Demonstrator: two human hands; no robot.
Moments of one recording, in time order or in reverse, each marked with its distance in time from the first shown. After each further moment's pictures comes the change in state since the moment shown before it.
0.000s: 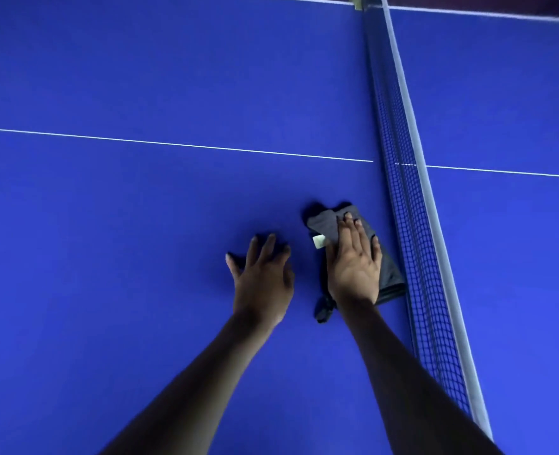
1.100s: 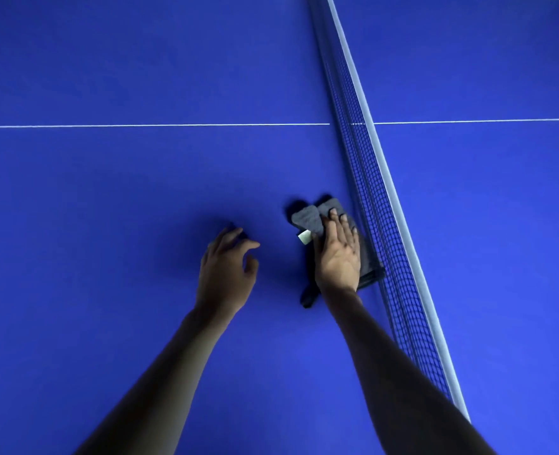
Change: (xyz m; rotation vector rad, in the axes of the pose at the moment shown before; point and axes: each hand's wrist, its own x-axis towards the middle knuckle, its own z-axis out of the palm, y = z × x) left_hand -0.078 -0.035 -0.013 -0.335 0.119 0.116; right_hand -0.089 0.012 -0.033 0.088 -0.060 0.125
